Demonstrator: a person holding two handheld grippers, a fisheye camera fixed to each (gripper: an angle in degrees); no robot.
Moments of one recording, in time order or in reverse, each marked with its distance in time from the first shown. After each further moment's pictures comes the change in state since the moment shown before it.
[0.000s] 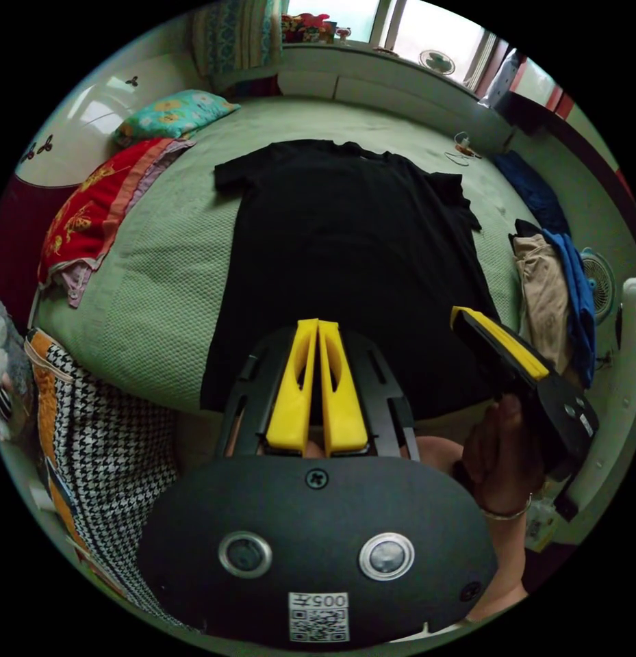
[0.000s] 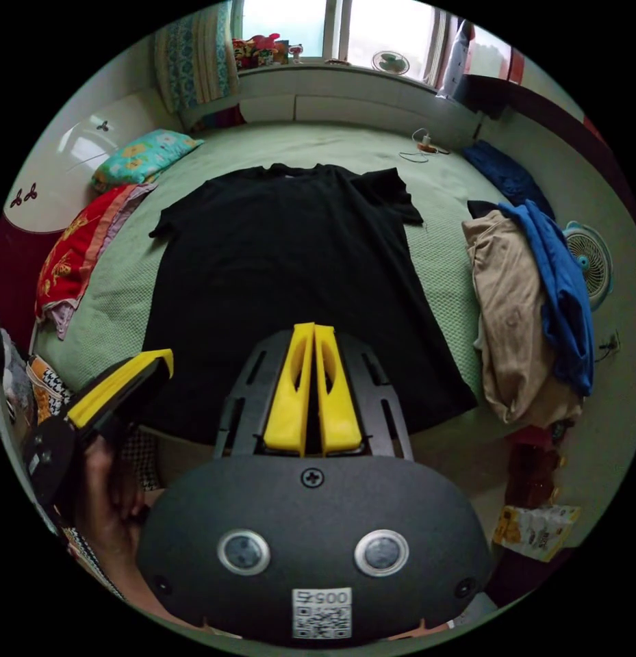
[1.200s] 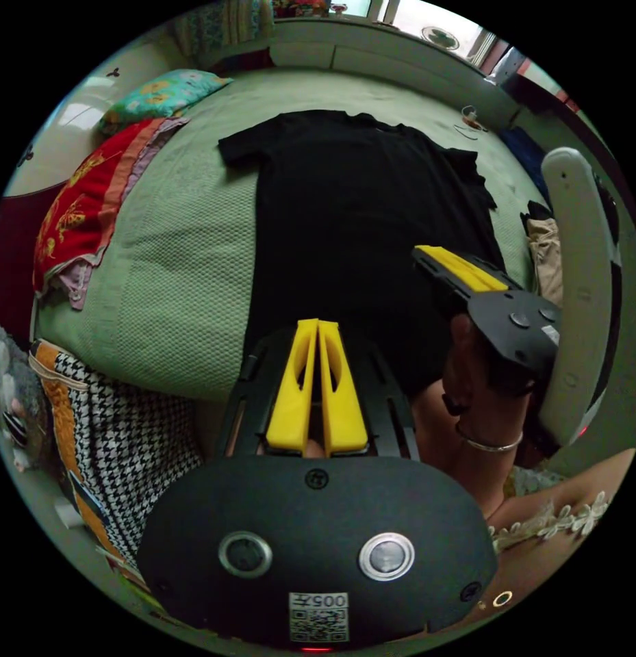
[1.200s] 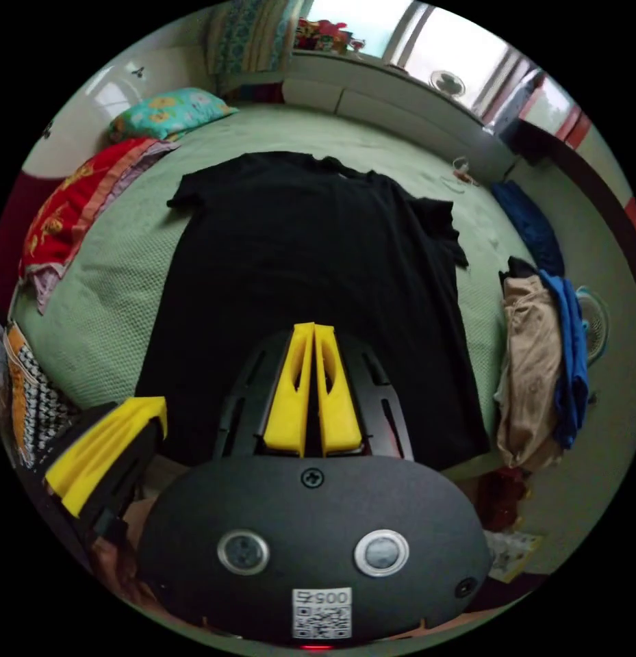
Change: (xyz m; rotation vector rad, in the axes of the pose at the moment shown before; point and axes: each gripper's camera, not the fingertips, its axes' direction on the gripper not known) left arm -0.017 -0.100 0.010 -0.166 -0.022 0.032; right arm -0.094 -0.100 0.076 -0.032 0.080 -0.157
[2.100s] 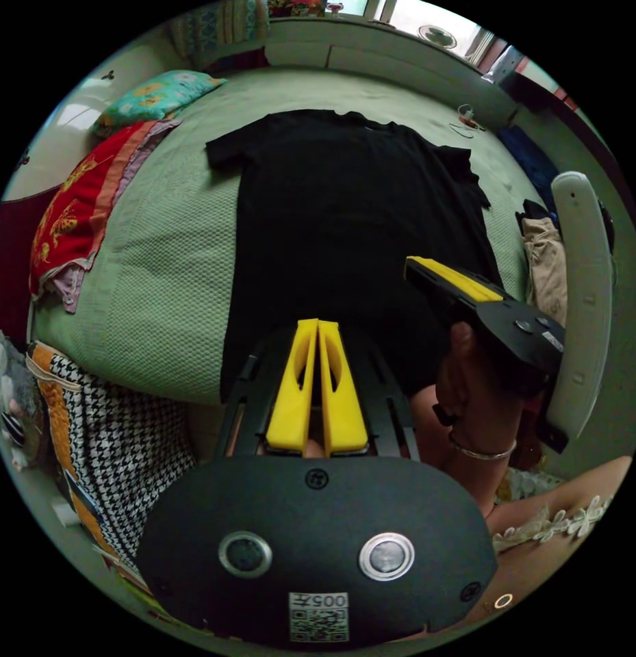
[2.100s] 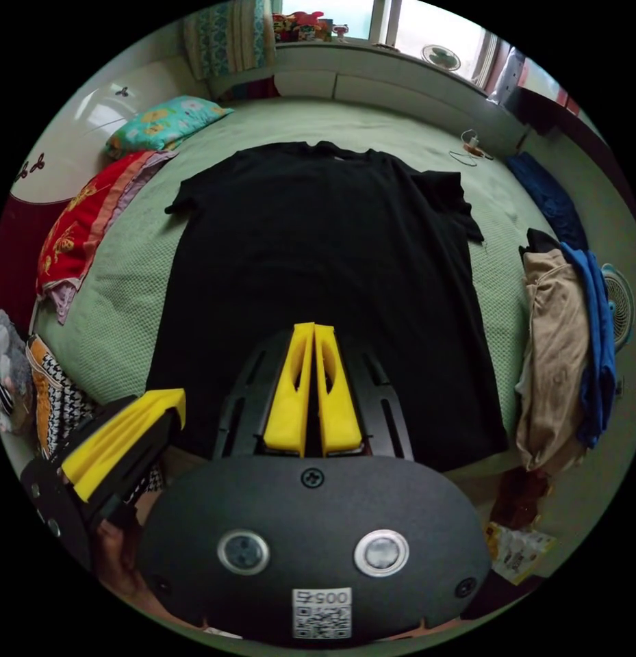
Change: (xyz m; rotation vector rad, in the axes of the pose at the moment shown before) left arm -0.005 -0.064 0.001 0.008 0.029 0.006; right arm 0.039 -0.039 0.040 -0.048 -0.119 0.040
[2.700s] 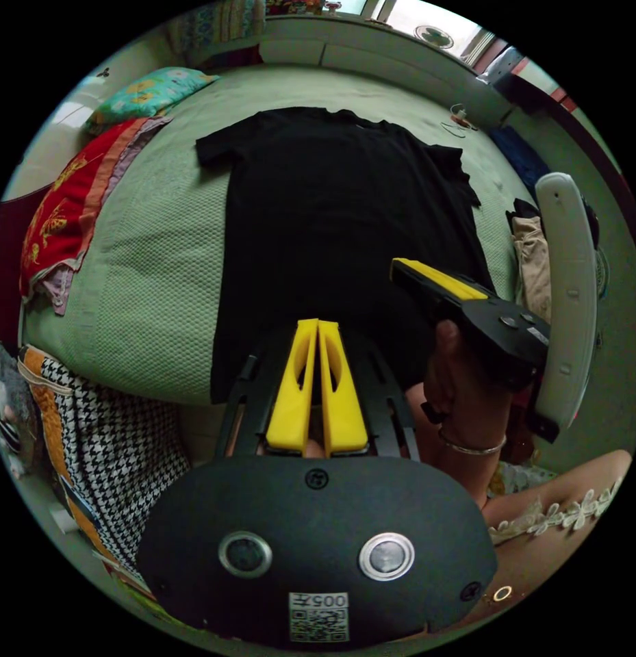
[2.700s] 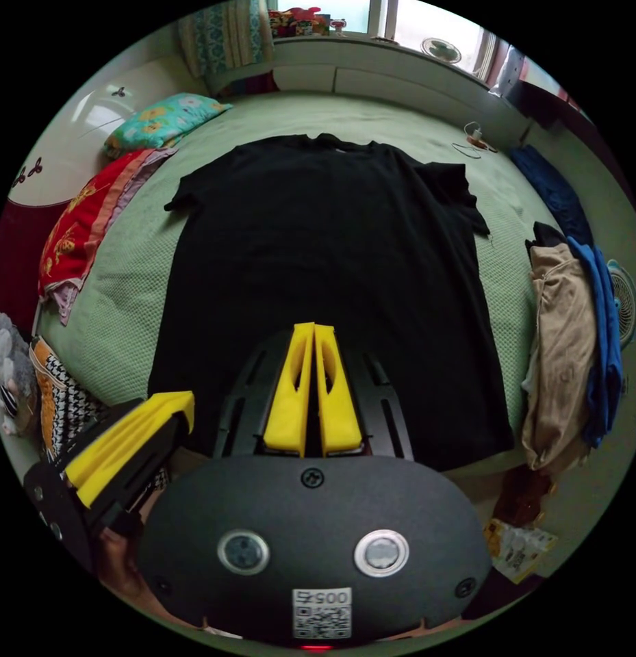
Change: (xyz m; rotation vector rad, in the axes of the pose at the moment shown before) left arm -0.040 -0.021 -0.007 -0.012 0.043 0.011; right arm 0.004 -0.019 0.011 -0.027 -0.021 0.007
